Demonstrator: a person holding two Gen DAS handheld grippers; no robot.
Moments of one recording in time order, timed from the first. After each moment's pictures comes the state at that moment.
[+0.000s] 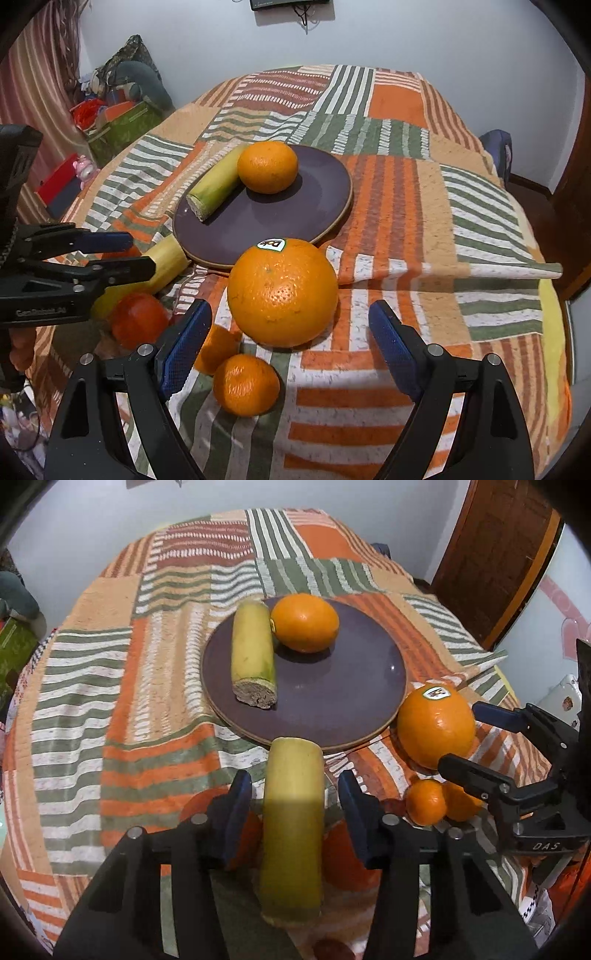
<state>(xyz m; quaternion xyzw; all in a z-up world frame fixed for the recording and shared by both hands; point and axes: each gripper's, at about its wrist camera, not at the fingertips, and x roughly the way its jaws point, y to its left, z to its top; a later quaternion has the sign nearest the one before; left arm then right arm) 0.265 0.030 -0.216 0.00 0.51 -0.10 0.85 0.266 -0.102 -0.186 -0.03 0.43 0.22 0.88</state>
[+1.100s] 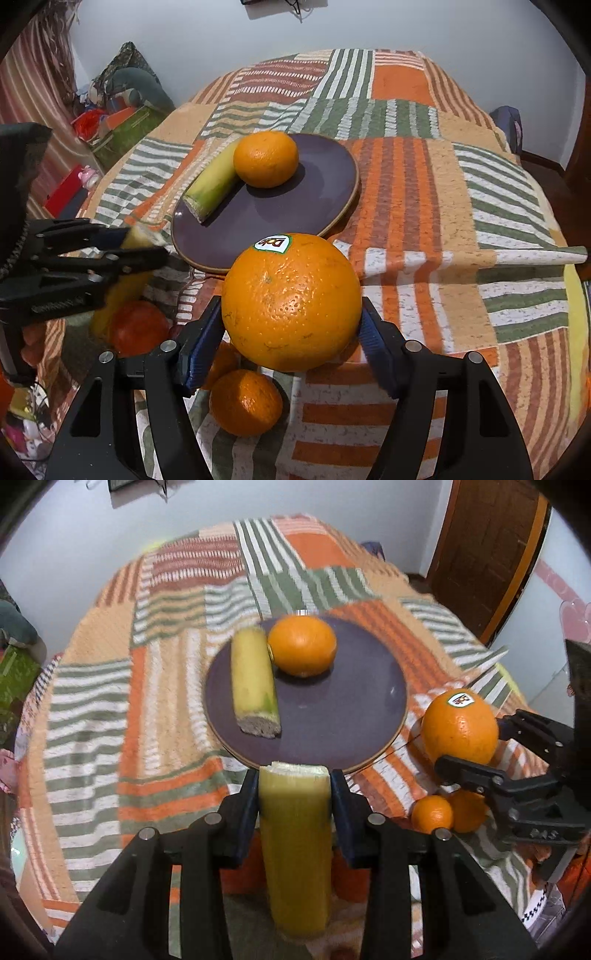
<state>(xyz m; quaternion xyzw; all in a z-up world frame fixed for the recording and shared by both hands) 0.272 0.027 -0.190 0.05 0.49 -0.10 0.87 0.276 -0.111 -0.185 0.01 0.44 0.23 0.87</state>
